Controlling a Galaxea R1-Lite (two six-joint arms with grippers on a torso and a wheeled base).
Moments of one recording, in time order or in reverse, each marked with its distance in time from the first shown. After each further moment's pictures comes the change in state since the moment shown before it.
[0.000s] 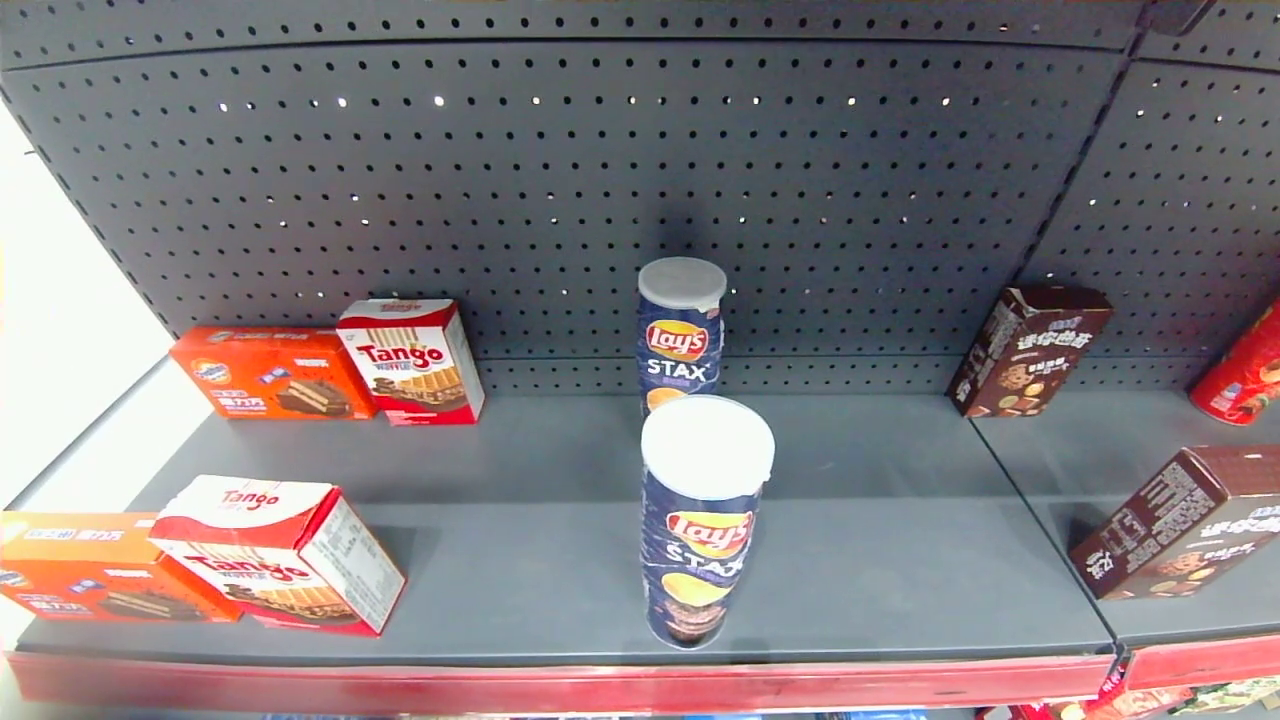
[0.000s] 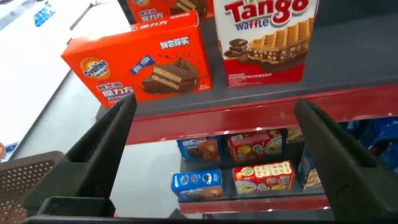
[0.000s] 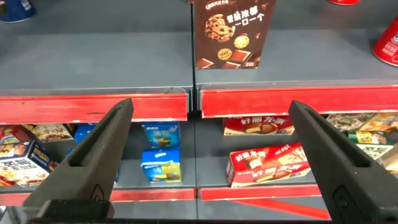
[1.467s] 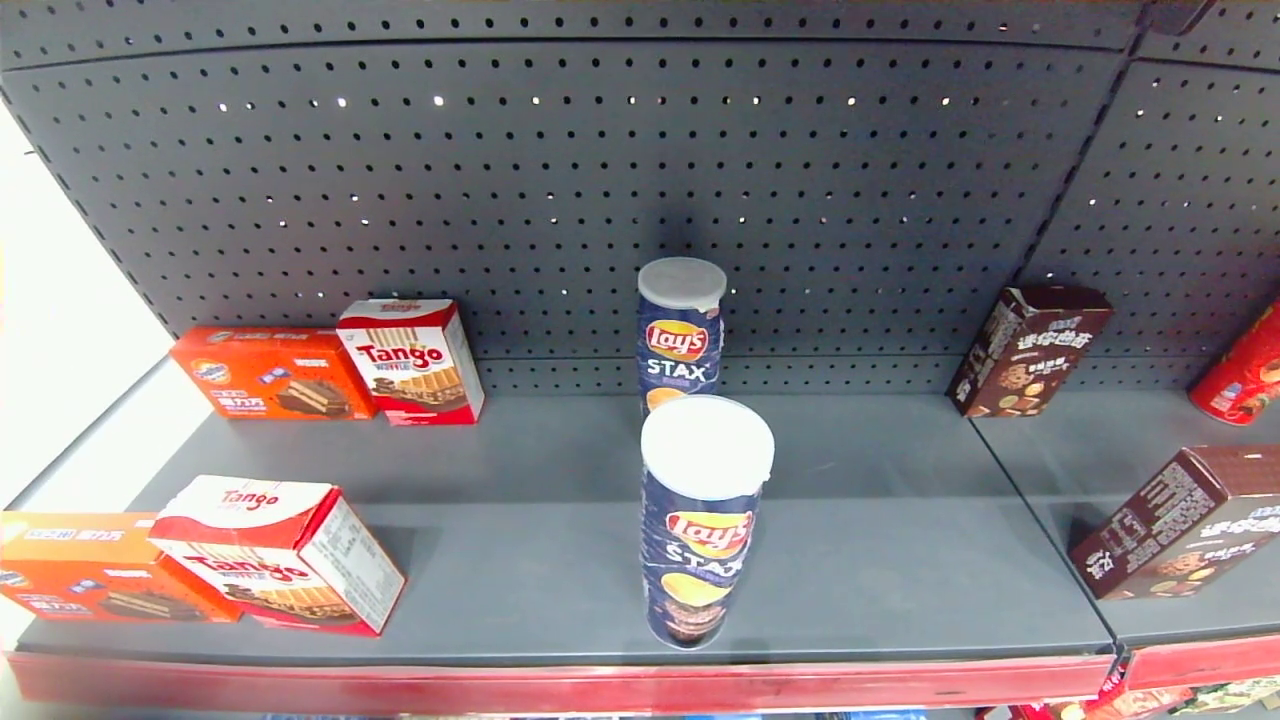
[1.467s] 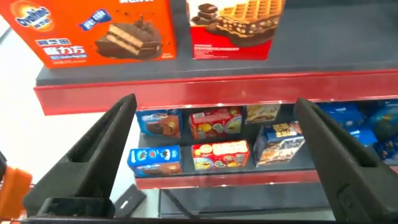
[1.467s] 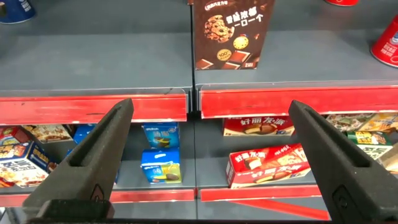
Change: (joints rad) left arm 0.179 -0.017 -0.006 0.136 -0.253 -0.130; right arm 0.000 -0.004 0.000 -0.001 0.000 0.000
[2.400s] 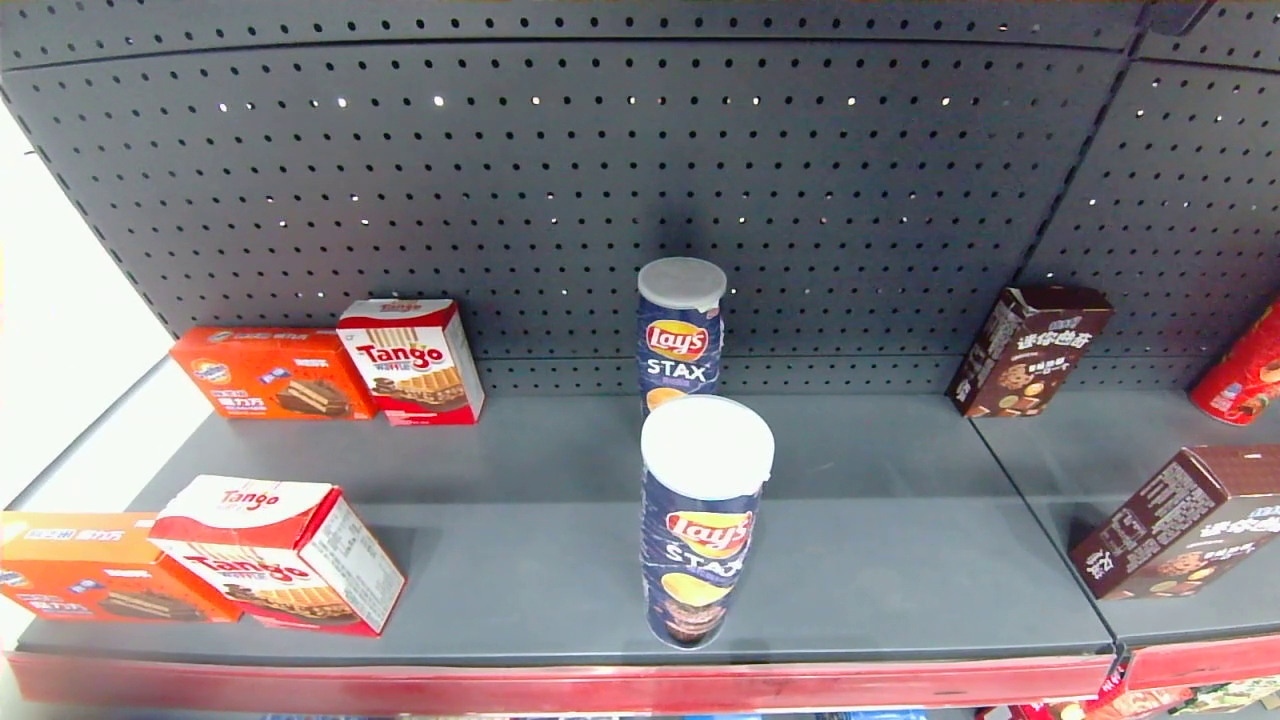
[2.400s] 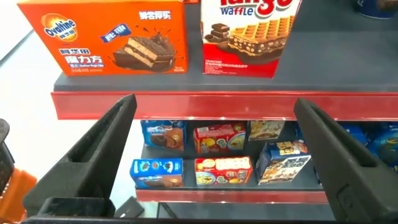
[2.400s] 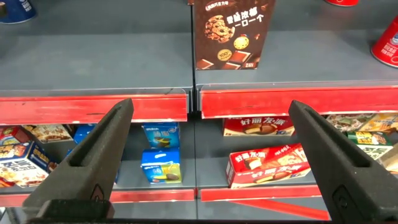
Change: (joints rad) left arm -0.016 -0.057 0.006 -0.018 0.062 -0.037; right arm -0.001 0.000 0.000 0.000 0.000 0.000
